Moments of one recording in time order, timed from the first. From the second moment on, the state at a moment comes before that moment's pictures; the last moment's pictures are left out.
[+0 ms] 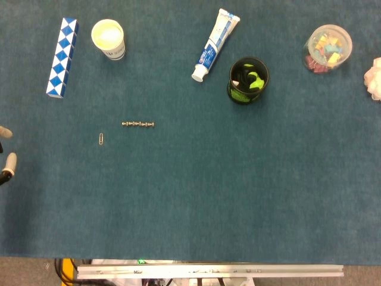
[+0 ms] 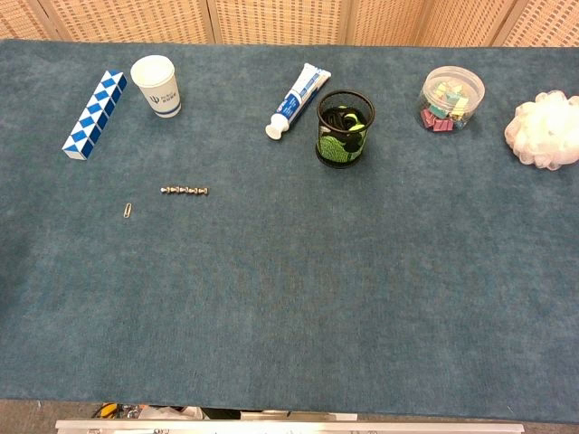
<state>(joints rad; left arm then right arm) -0.06 -1.18 -0.05 -1.74 1.44 1.51 0.24 0.04 -1.03 0.04 -1.55 -1.57 1.55 0.10</state>
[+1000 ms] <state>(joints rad) -0.26 -1.13 -0.09 -1.79 1.49 1.25 0.21 0.08 -0.98 0.09 -1.61 -1.60 1.57 0.05</state>
